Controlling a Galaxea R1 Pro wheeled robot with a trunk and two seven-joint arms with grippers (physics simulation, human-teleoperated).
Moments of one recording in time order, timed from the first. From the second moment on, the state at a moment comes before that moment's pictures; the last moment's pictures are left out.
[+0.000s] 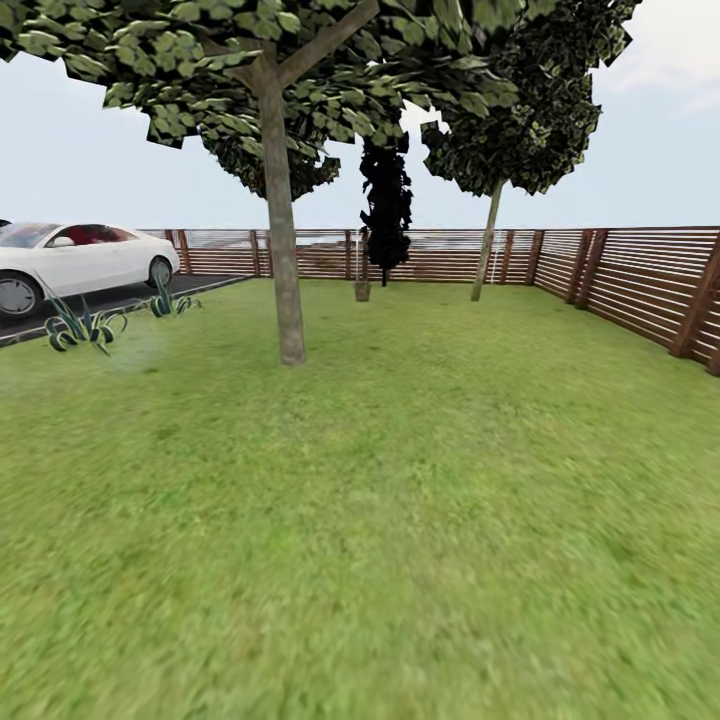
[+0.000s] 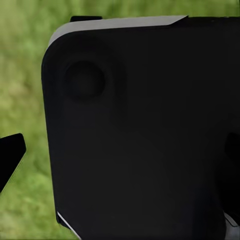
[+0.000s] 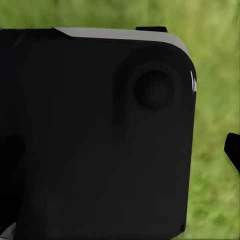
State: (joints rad) left arm 0.00 -0.03 0.00 -0.08 0.00 0.01 0.00; right arm -0.03 0.03 0.00 0.00 -0.02 -0.08 0.01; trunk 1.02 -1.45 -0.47
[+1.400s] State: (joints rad) left arm 0.00 -0.03 0.00 -0.08 0.00 0.01 0.00; right arm -0.02 0.03 0.00 0.00 -0.02 -0.08 0.01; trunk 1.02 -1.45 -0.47
